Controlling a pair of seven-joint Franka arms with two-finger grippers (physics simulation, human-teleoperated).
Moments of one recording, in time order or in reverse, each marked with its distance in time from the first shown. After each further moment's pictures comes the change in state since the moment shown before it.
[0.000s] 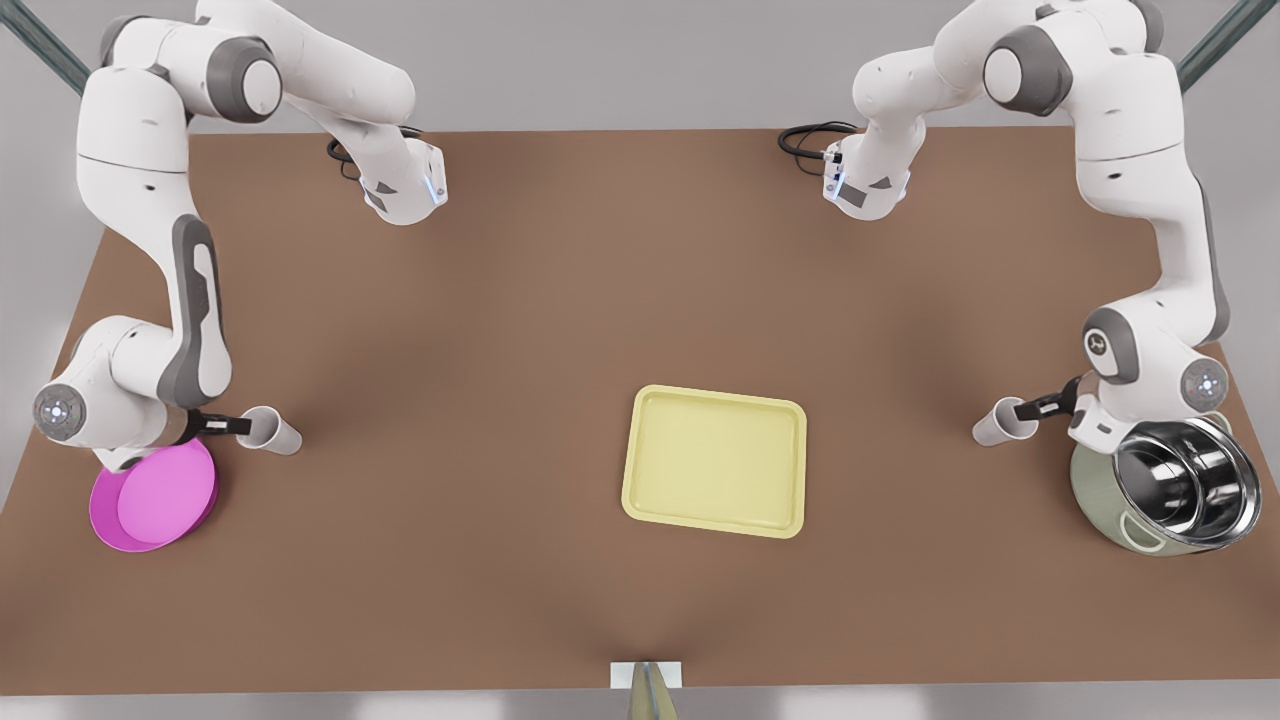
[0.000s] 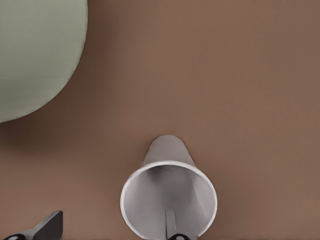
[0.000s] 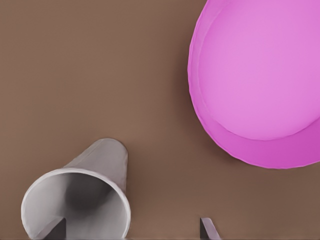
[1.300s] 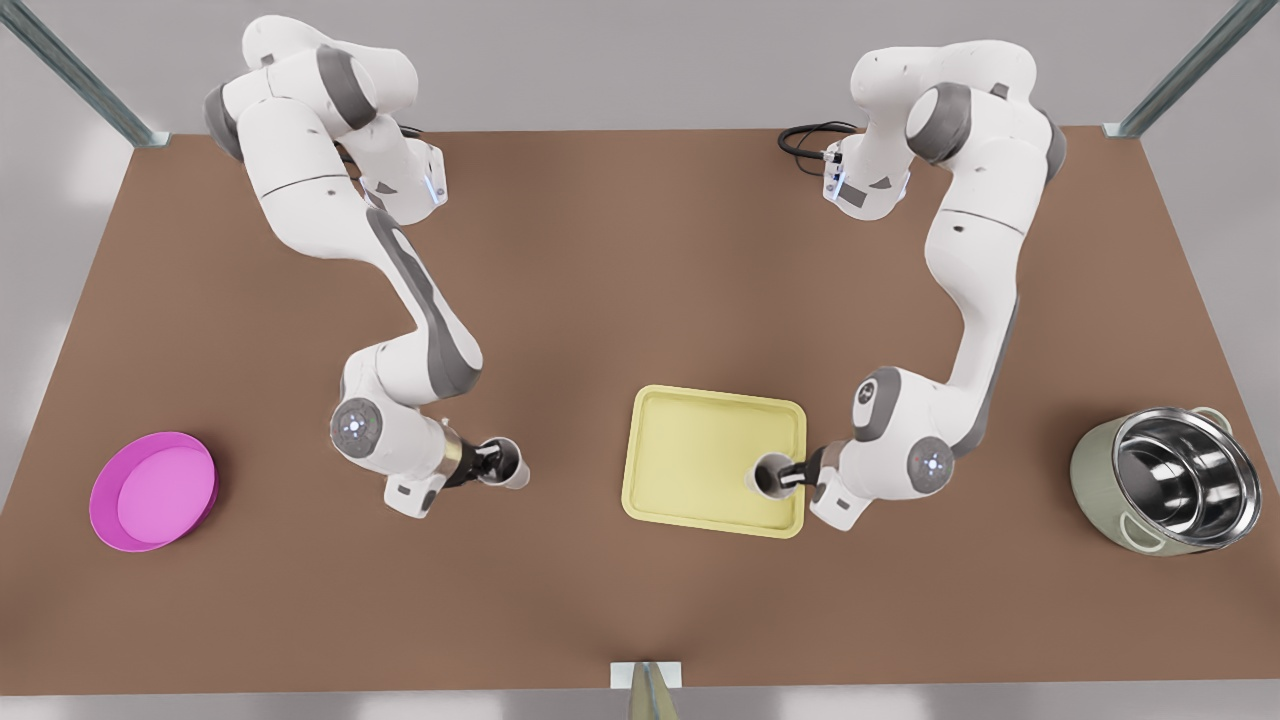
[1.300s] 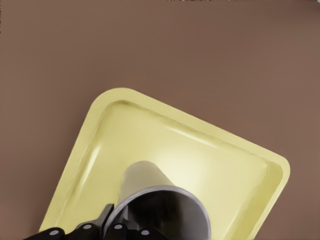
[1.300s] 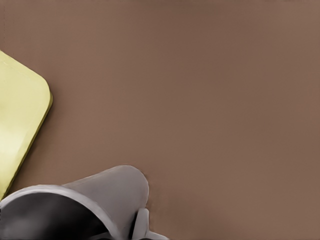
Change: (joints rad) left arm -0.242 0.334 -0.473 0.476 -0.108 -0.012 -0.576; right arm 0.488 0.192 0.223 0.334 0.268 0.128 0.076
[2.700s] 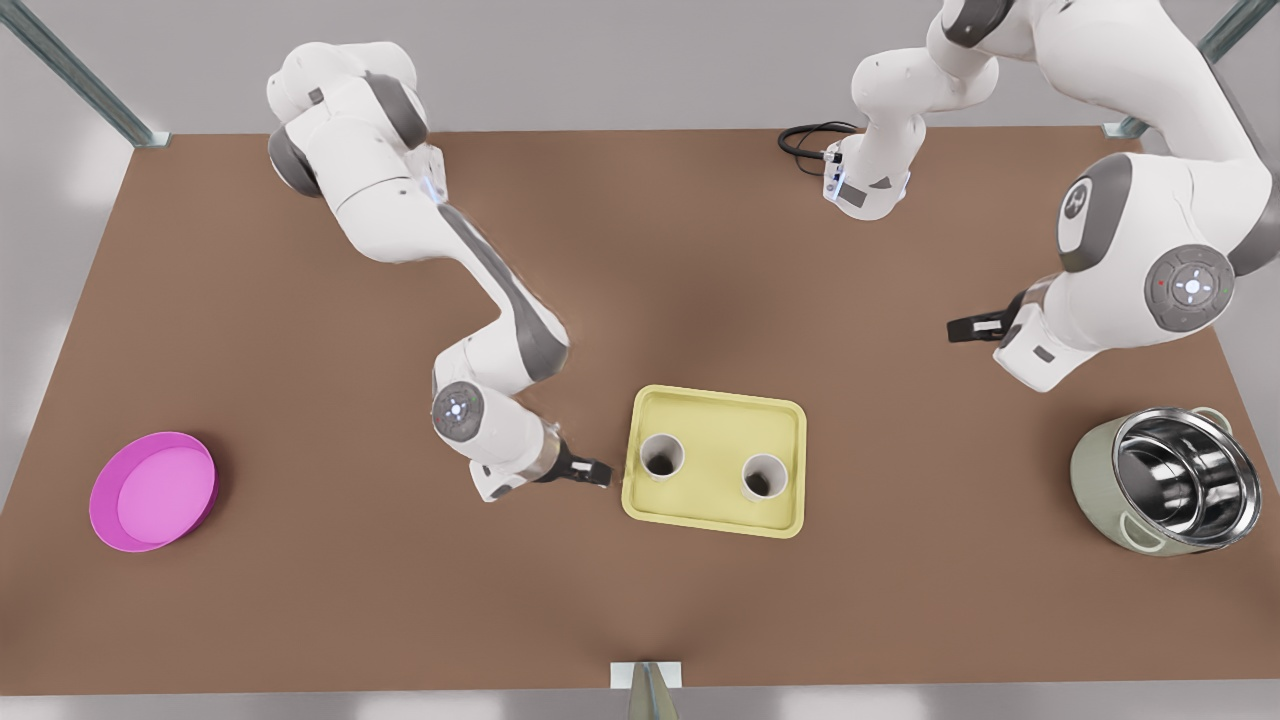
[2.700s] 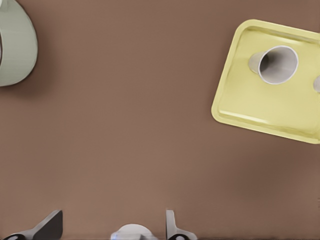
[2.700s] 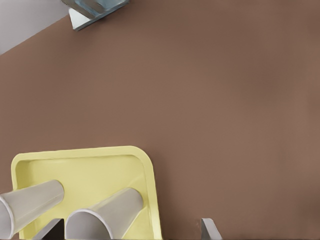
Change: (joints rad) left arm 0.111 -0.496 0.094 0.123 0.198 -0.857 0.295; right arm 0.097 0.126 -0.012 0.257 0.018 -0.063 0.754
